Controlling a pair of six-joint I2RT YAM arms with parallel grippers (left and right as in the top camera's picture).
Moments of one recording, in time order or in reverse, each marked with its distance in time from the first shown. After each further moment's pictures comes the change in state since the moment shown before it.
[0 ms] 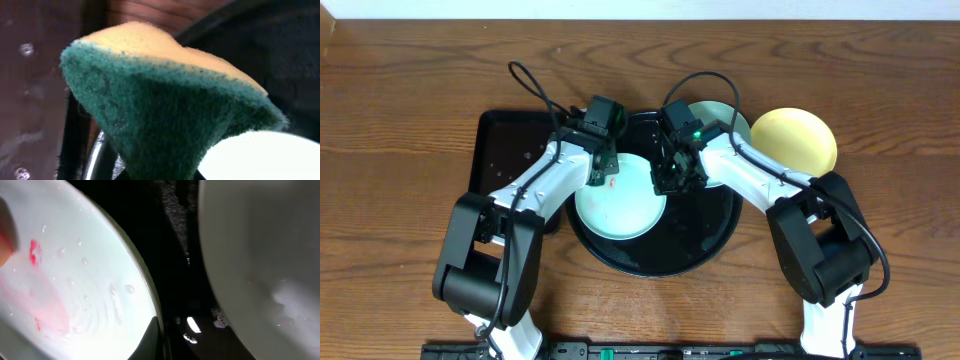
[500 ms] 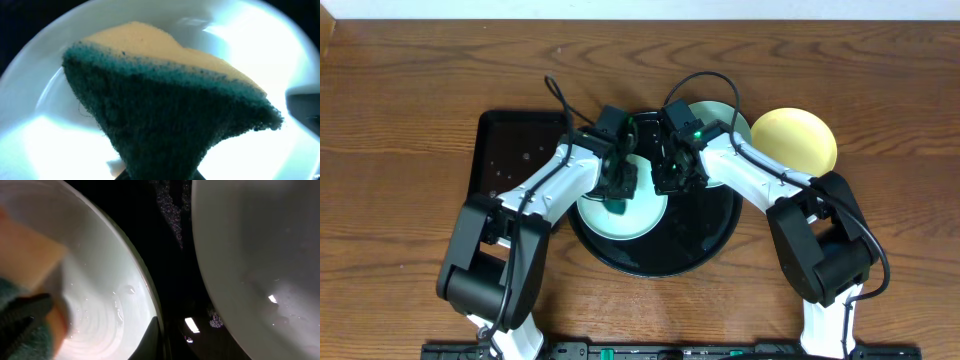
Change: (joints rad) left arm -0.052 0.000 0.000 -0.122 0.364 0.242; right arm 0.000 0.000 0.000 -0.003 0.008 0.000
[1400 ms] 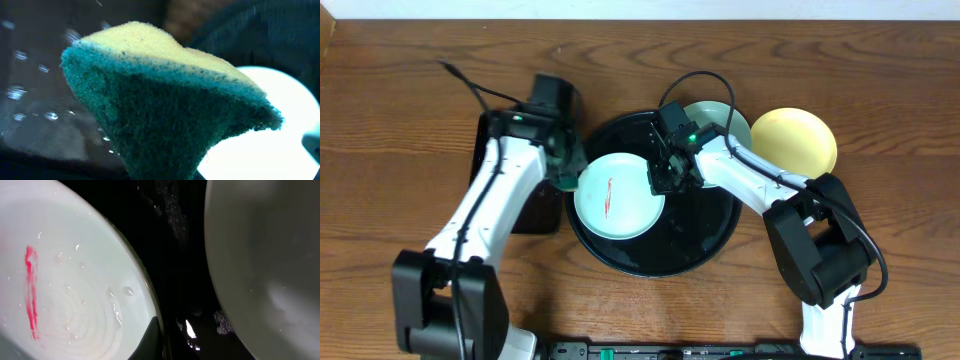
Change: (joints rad) left arm 0.200 -0.199 0.098 -0.235 -0.187 -0.146; right arm 0.022 0.000 0.000 0.026 0.045 0.023
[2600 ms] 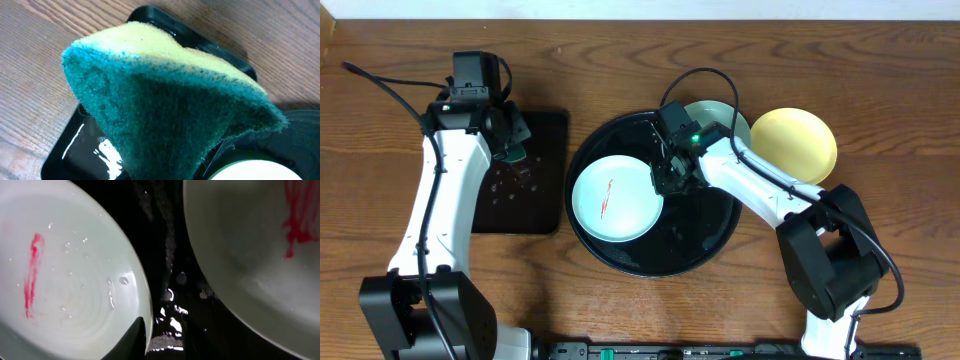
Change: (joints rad) left arm 0.253 -0.034 0.116 0.020 -0.078 -0.046; right arm 0.018 -0.071 -0.005 -0.082 0.068 0.003
